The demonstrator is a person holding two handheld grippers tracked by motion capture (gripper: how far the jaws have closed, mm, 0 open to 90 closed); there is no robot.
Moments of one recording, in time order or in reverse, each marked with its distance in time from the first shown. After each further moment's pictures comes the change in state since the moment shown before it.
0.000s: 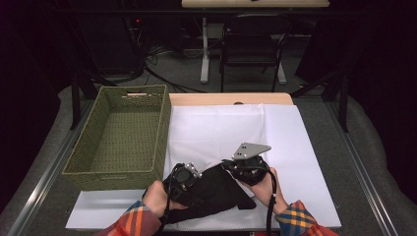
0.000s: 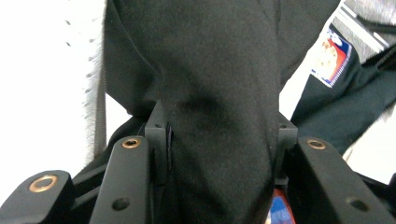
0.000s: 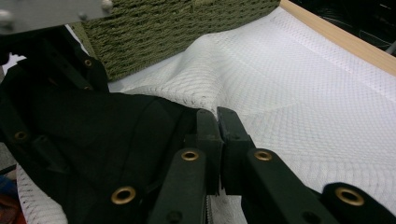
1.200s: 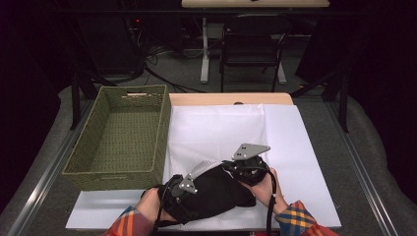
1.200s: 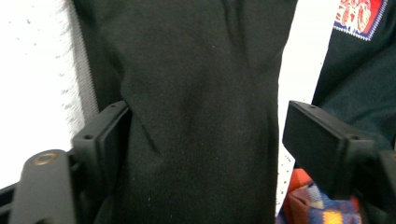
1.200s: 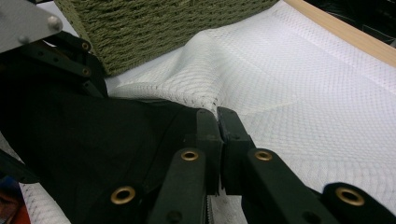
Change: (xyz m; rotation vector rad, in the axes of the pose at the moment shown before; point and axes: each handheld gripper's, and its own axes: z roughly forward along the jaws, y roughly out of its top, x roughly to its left) left arm -0.006 -0.030 0.011 -0.003 0.094 0.286; right arm -0.001 -0.003 0.002 0.016 0.004 0.007
